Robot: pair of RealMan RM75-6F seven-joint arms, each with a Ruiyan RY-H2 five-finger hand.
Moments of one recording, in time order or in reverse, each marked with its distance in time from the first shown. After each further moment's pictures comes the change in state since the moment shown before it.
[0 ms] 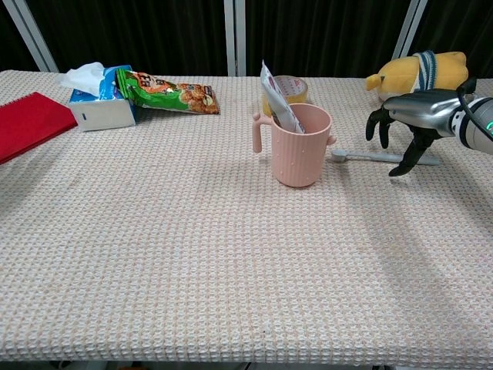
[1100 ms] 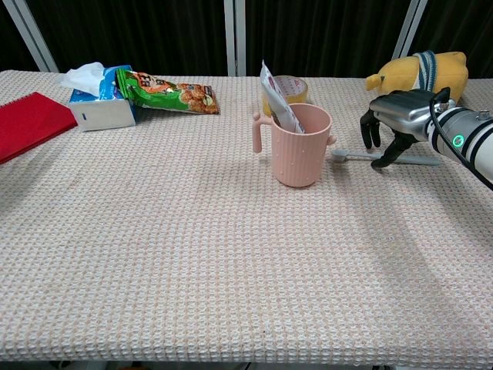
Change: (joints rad) left arm -0.007 -0.013 0.013 0.023 -0.001 -0.020 -0.012; right arm 0.004 -0.152 0.014 0.182 -0.045 0.059 -0.013
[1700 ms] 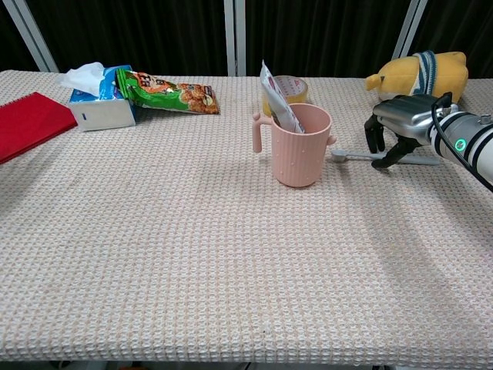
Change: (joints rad) left arm 0.001 -0.001 0.005 0.004 0.000 -0.004 -0.003; right arm -0.008 -0.005 0.003 0.017 0.005 -0.014 -0.010
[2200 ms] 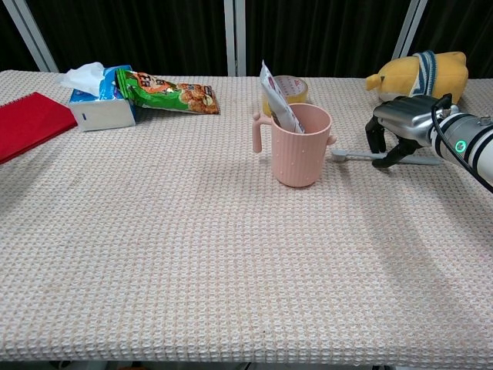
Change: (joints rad) left arm -0.002 -0.003 0.004 0.005 0.005 -0.004 -0.006; right arm -0.002 -0.002 0.000 0.004 0.004 -0.004 -0.017
